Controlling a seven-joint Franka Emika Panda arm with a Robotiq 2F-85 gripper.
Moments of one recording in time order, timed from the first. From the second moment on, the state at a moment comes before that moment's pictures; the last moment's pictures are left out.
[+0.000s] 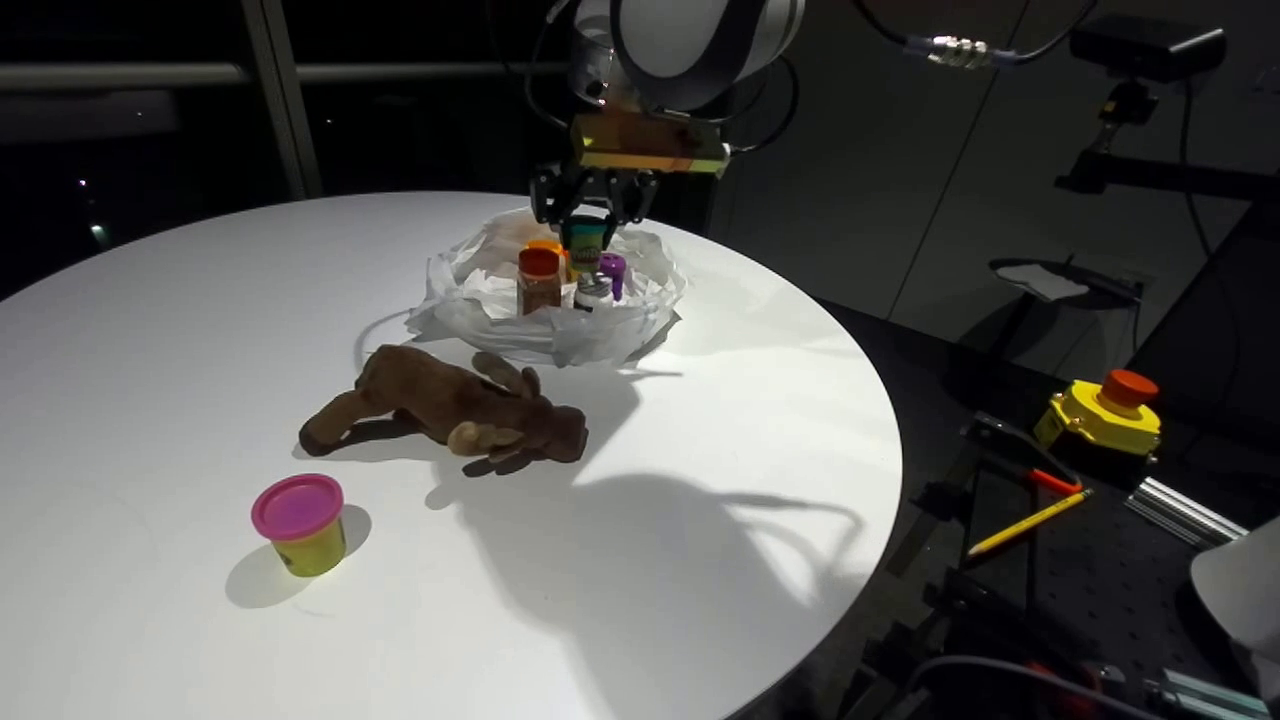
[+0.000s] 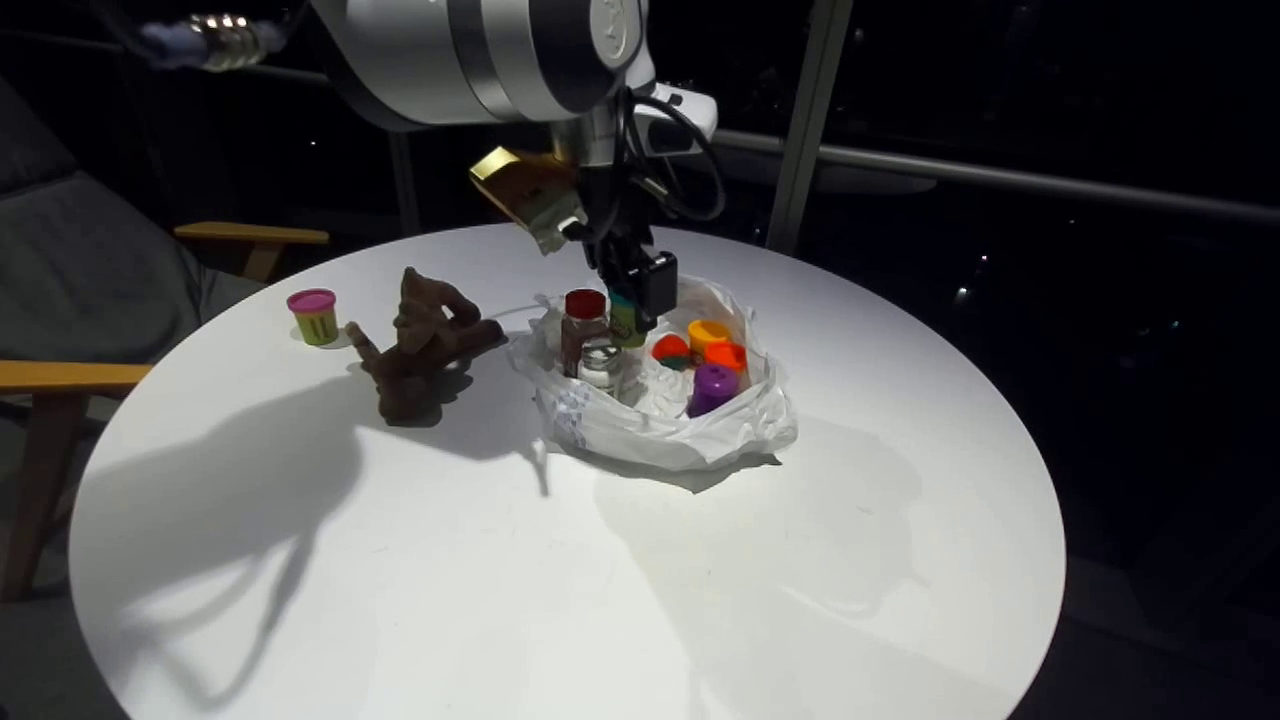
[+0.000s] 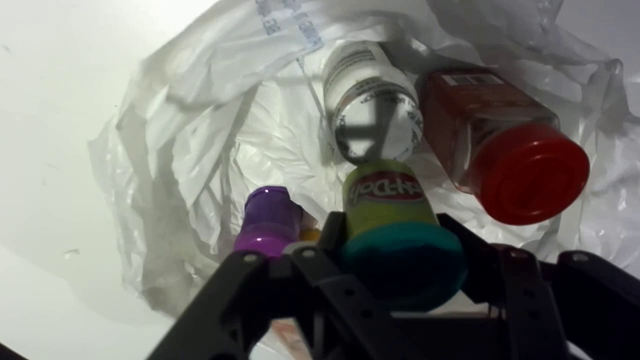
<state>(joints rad) 0.15 0.53 -0.14 -1.96 -0.15 2.73 0.69</state>
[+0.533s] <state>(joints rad) 0.15 0.59 -0.14 -1.88 -0.10 2.75 0.66</state>
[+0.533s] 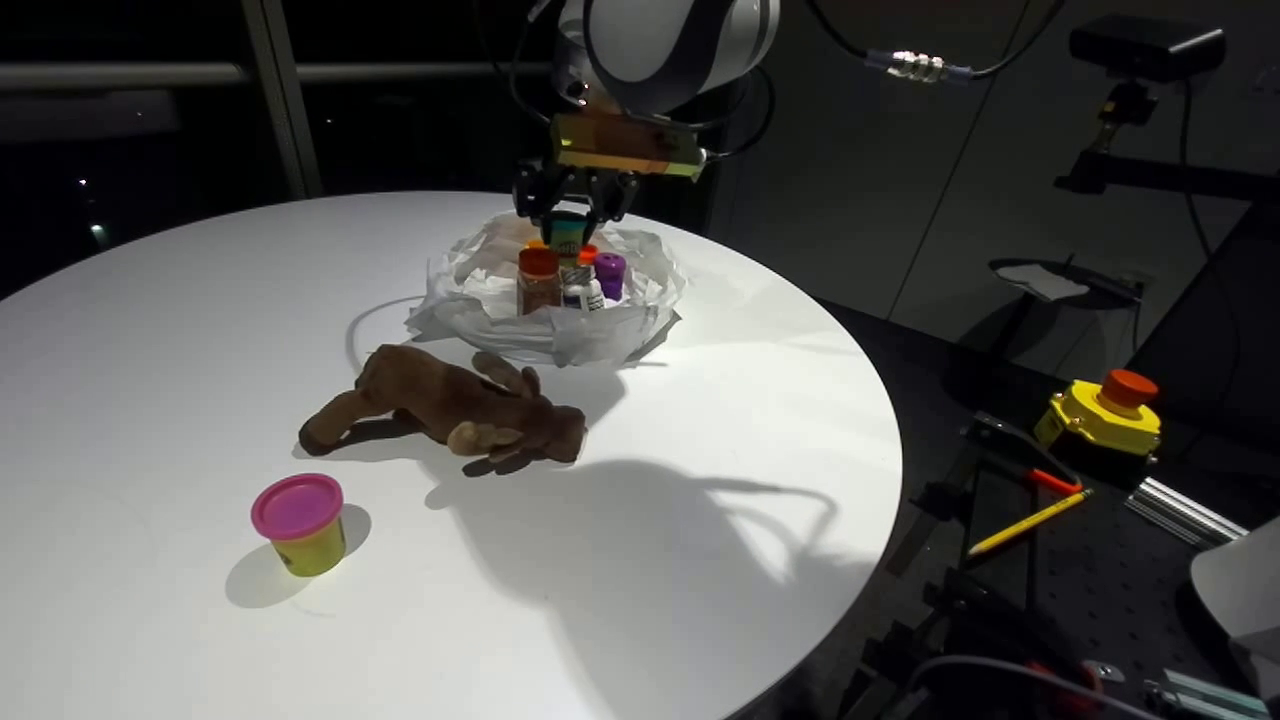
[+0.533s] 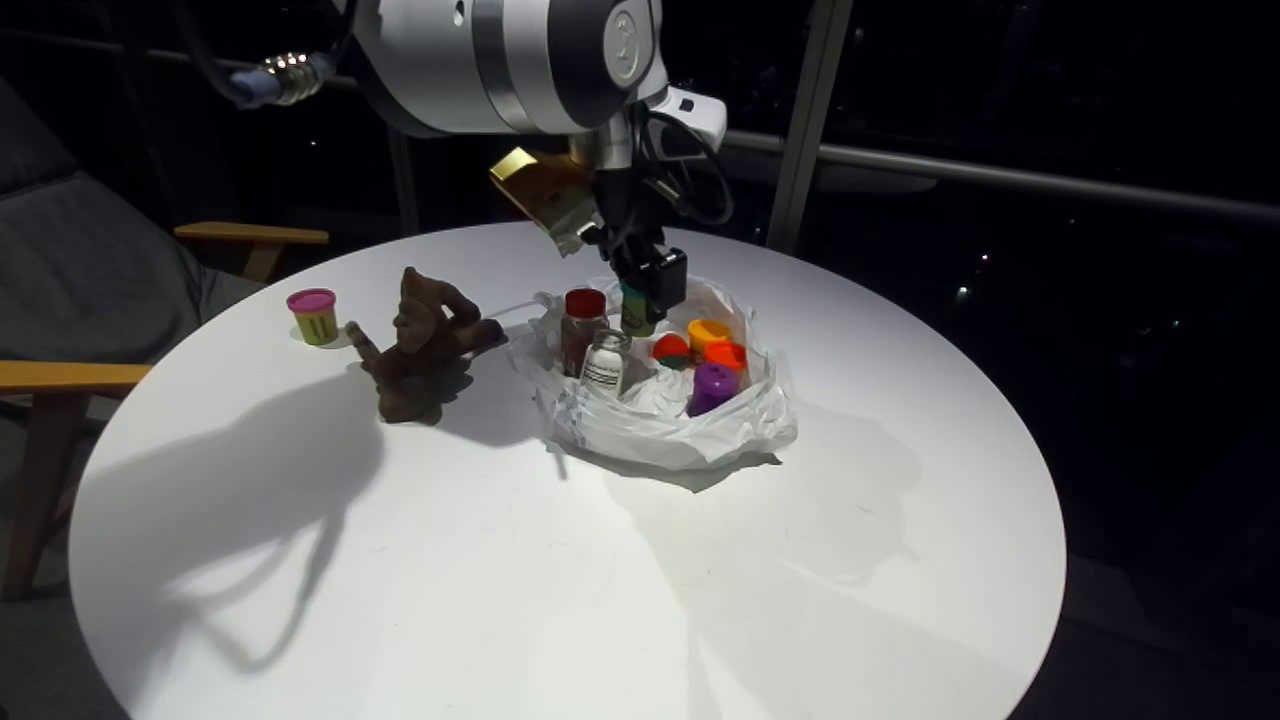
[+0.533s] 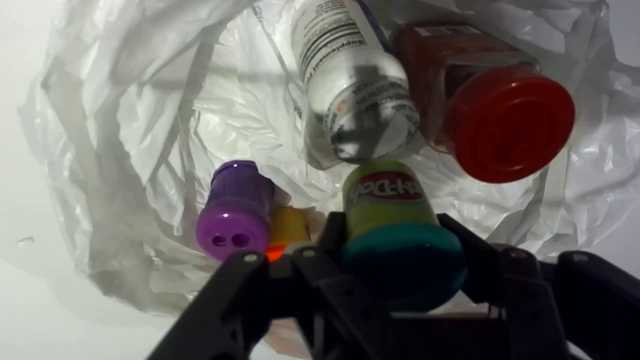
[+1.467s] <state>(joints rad) 0.11 0.63 -0.14 -1.86 0.01 2.74 0.54</state>
